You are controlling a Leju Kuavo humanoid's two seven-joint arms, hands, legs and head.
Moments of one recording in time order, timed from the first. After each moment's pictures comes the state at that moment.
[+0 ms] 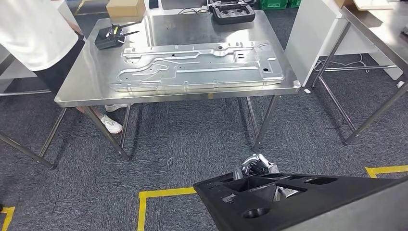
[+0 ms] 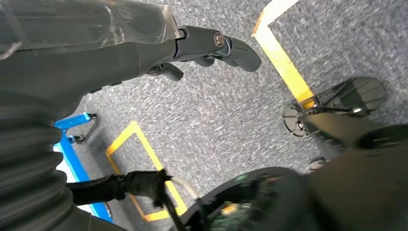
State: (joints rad) left arm -0.13 0.08 -1.12 -0.21 0.76 -0.22 -0.01; right arm -0.19 -0.21 0.66 -1.92 -0.06 -0.40 -0.17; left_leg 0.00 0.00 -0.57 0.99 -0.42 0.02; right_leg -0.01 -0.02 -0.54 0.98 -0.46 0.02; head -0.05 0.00
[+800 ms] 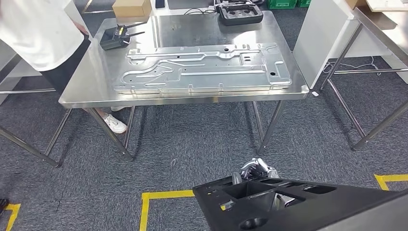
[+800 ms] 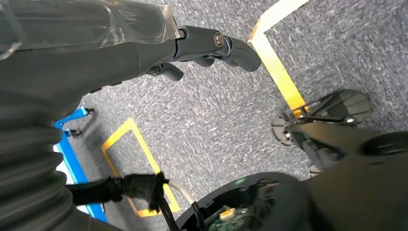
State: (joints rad) left arm -0.13 0.08 -1.12 -0.21 0.76 -0.20 -0.01; right arm -0.14 -0.21 0.66 -1.93 -0.04 -0.41 -0.18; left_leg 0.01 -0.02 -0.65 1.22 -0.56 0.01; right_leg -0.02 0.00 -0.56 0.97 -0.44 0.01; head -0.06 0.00
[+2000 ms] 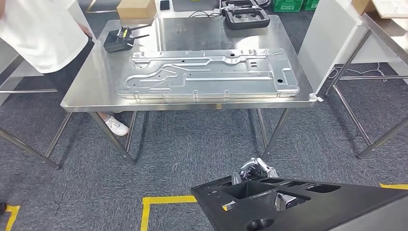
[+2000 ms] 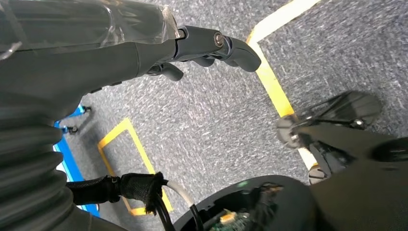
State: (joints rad) left arm -0.13 0.07 -1.12 -0.21 0.77 -0.17 -0.01; right arm -0.14 -0.21 0.66 -1.94 -0.06 -0.40 -0.19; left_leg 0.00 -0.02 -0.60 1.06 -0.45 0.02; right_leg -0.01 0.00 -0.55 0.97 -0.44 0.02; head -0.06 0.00
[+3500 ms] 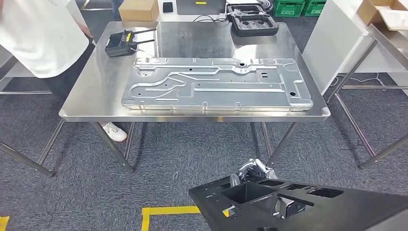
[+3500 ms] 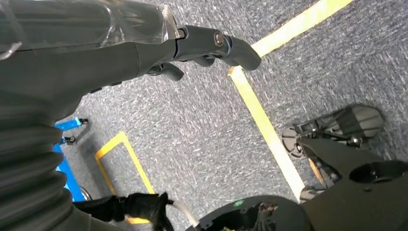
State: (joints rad) left arm -0.12 0.07 -1.12 -0.21 0.76 -0.15 -0.01; right arm -0.14 -0.21 0.66 -1.94 -0.07 -0.39 -0.20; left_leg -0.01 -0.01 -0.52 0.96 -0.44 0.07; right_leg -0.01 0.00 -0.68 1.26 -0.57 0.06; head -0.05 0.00
